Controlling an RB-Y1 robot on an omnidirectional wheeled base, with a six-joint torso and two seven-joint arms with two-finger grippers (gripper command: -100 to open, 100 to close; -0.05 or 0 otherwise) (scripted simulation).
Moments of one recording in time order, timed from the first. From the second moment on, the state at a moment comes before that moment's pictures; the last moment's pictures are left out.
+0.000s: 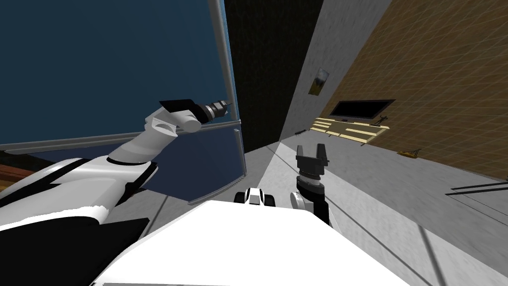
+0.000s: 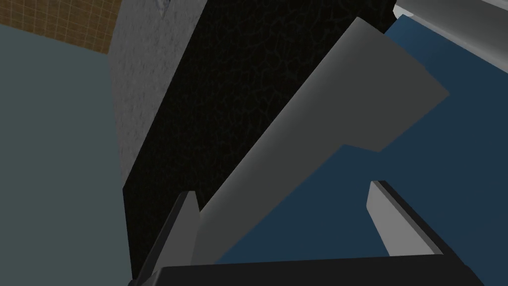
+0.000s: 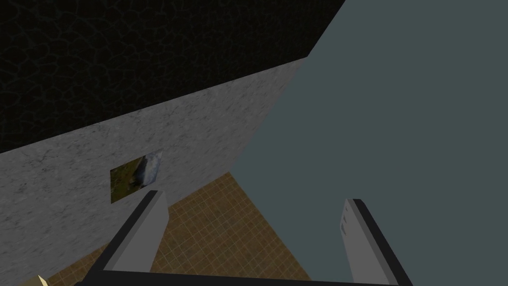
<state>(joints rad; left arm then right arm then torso) -0.69 1.19 -0.15 -1.88 0.94 0.47 -0.47 0.53 0.01 0.06 -2.31 0.06 -0.61 -0.17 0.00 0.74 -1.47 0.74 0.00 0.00</state>
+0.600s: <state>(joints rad) -0.74 1.20 -0.19 -1.97 1.04 0.45 -0.48 0.53 0.01 0.06 -2.31 0.06 -0.61 -0.17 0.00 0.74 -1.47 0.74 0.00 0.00</state>
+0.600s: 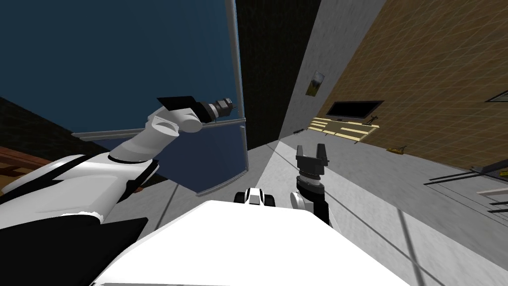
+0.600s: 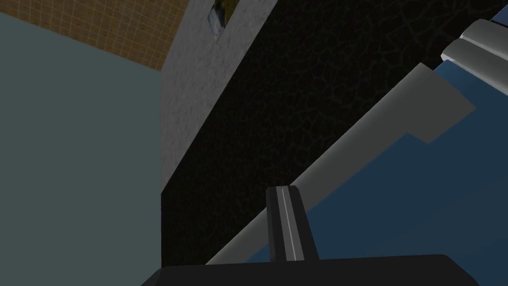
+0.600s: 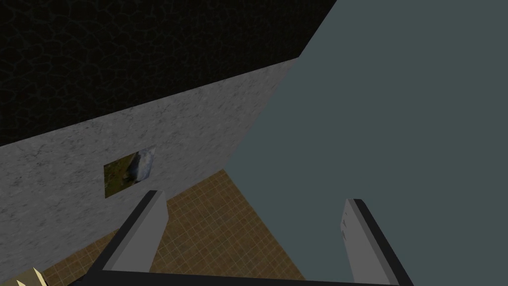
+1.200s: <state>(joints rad) -0.74 1.22 -0.22 -2.10 1.16 0.40 -0.51 0.53 0.01 0.06 -2.31 0.06 -0.61 -0.17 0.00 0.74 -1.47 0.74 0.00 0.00</state>
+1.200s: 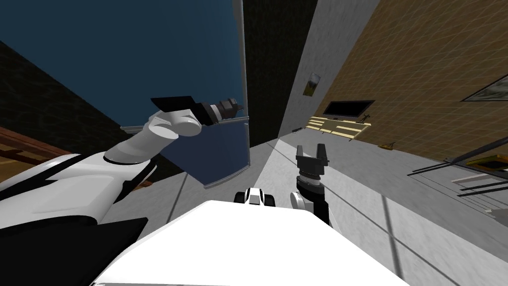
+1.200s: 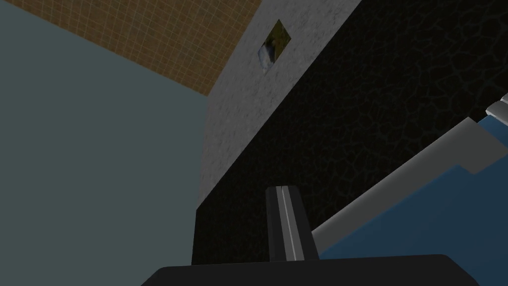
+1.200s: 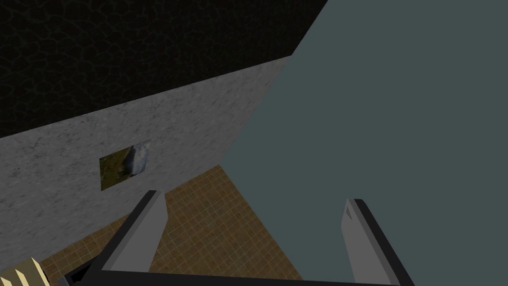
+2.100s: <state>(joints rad) -0.78 1.26 -0.20 -2.08 1.18 0.43 -0.49 0.53 0.01 0.06 -2.31 0.06 -0.61 -0.17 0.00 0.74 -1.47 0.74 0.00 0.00</state>
